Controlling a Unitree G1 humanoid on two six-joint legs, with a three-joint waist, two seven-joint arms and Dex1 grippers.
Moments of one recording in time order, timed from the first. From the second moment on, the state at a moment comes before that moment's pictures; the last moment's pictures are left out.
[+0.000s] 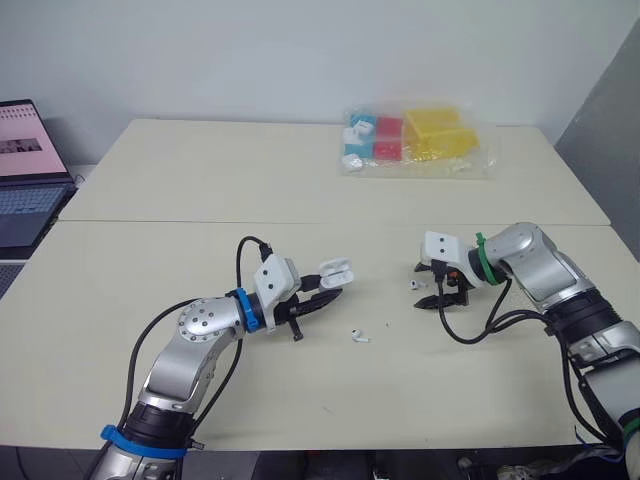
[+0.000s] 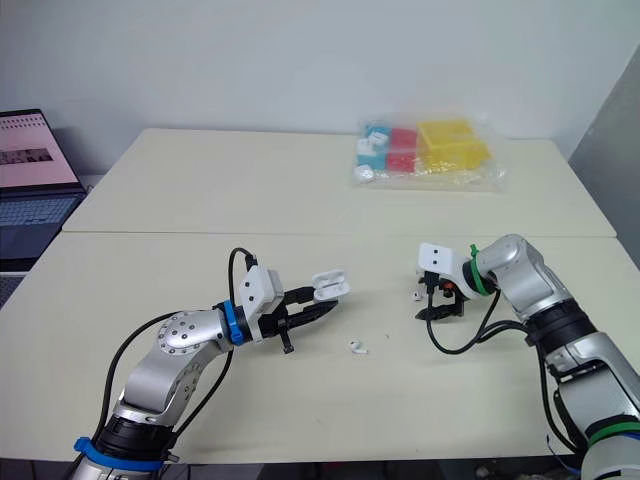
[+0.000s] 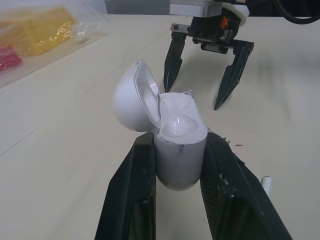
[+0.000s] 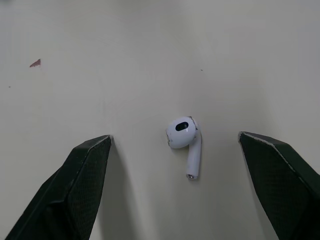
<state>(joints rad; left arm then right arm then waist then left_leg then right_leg) -0.23 0.48 -0.12 -0.19 -0.29 0.20 -0.88 -0.79 -0.72 0.45 0.35 -0.02 0.36 1.27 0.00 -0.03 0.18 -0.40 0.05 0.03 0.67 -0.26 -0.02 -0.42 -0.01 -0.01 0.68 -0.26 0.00</state>
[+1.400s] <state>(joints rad) -0.13 0.52 -0.09 -0.27 -0.29 0.22 -0.84 -0.30 -1.15 0.27 -0.16 -0.01 0.37 1.38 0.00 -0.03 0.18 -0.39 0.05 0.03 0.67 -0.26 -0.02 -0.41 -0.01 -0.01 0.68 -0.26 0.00</state>
